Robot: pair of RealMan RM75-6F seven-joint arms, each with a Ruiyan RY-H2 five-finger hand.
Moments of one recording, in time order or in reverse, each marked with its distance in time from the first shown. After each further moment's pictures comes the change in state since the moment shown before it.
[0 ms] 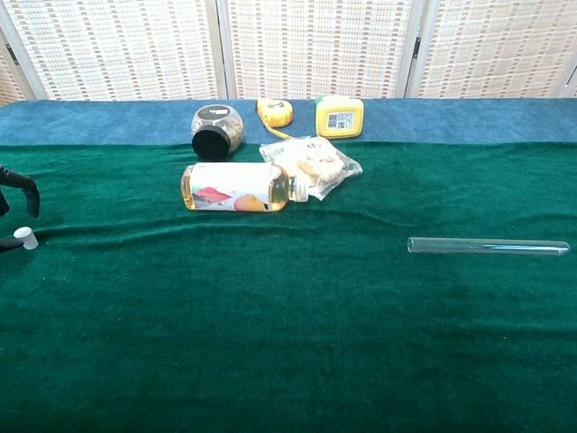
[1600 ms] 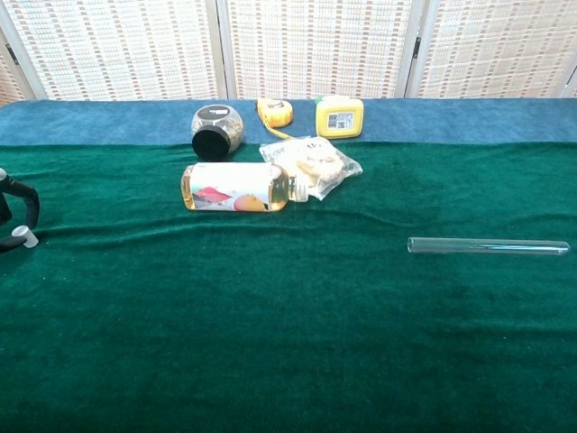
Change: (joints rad) left arm -0.018 -0.005 0.003 0.017 -0.031 -0.056 -0.012; right arm 0.005 0.007 0.007 -0.022 0.015 -0.005 -0.019
